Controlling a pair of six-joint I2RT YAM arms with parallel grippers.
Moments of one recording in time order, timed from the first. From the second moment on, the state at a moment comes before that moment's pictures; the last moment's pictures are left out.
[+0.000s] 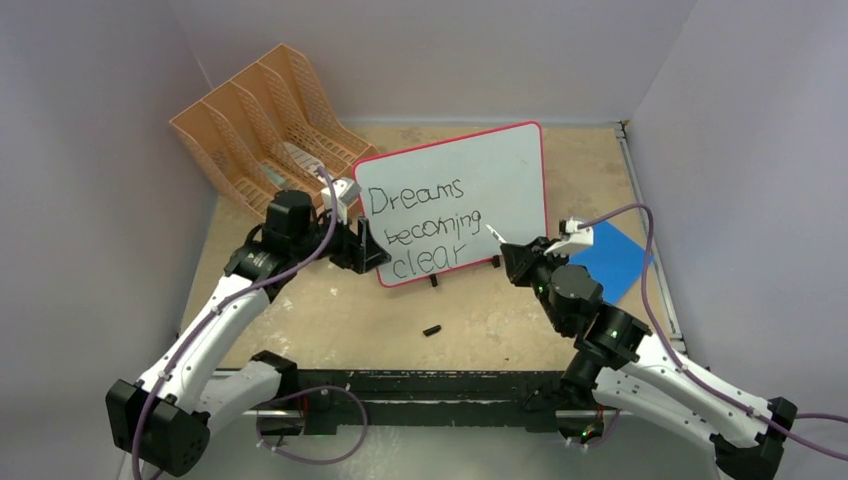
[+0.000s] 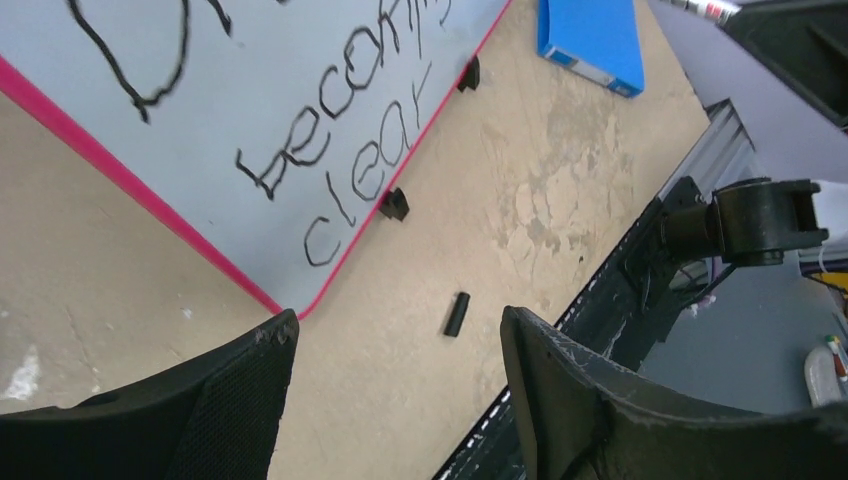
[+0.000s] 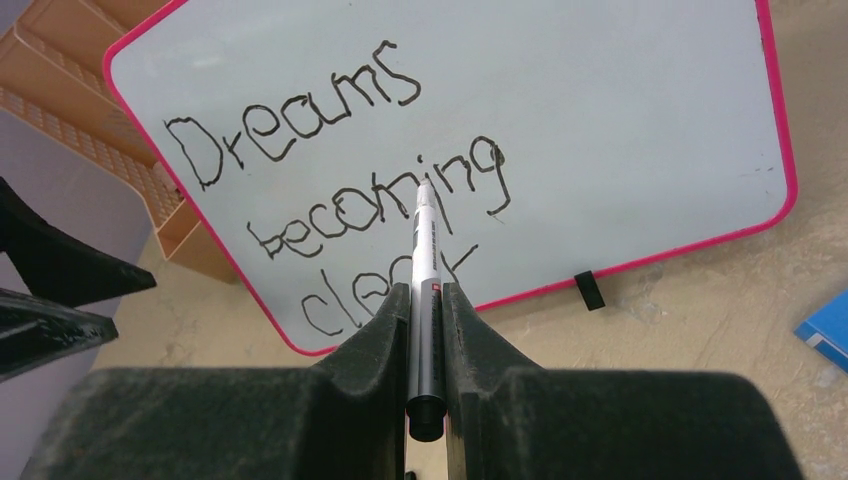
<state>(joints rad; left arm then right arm) -0.34 0.99 0.87 -0.40 0.56 -0.25 0.91 0.59 0.58 -0.21 0.61 0.62</state>
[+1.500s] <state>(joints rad) -1.07 1.64 0.95 -0.37 0.07 -0.19 0.91 0.54 0.58 -0.22 0.61 0.61</state>
